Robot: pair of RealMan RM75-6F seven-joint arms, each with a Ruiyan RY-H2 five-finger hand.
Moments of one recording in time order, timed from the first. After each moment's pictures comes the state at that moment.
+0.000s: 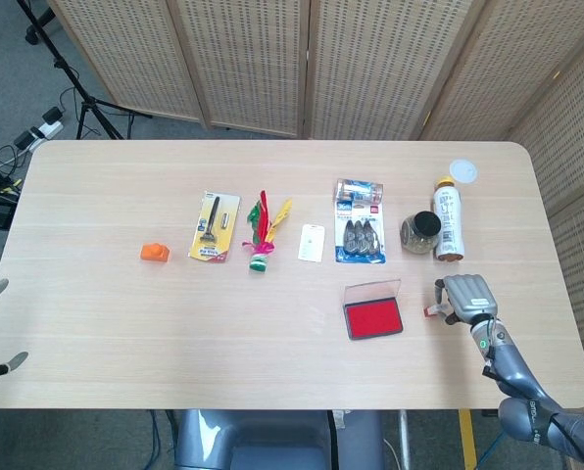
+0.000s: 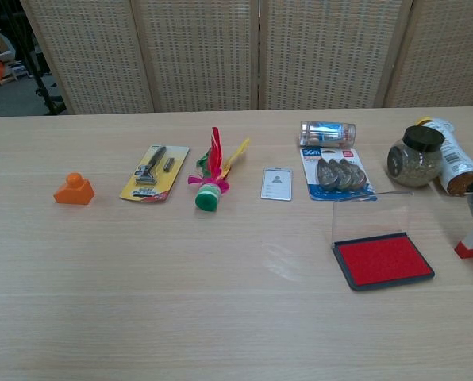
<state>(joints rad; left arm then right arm) -0.04 -1.04 -0.02 -1.62 1.47 1.46 -0.13 0.59 -1.33 0.06 -1.39 -0.97 0.82 -0.27</state>
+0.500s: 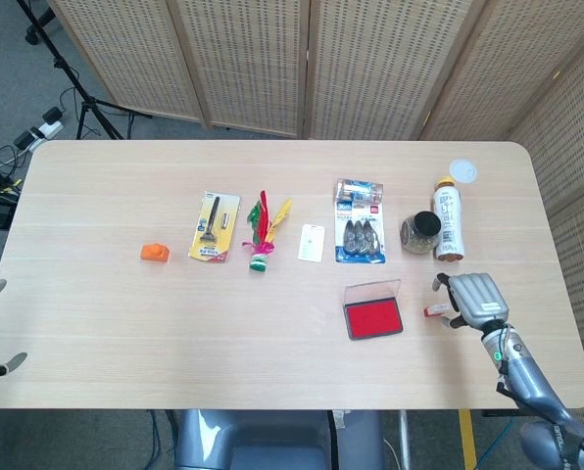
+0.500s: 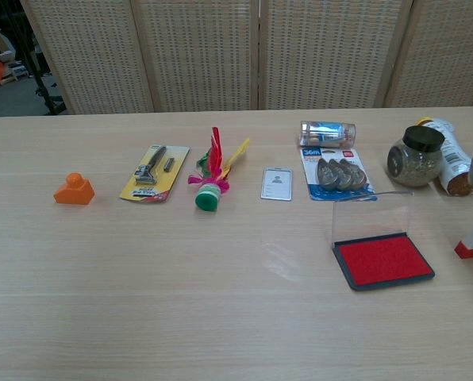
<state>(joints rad) -0.03 -1.03 -0.01 -1.62 1.49 1.48 -0.16 0.52 -1.17 0.05 -1.60 -1.16 0.98 -0.17</state>
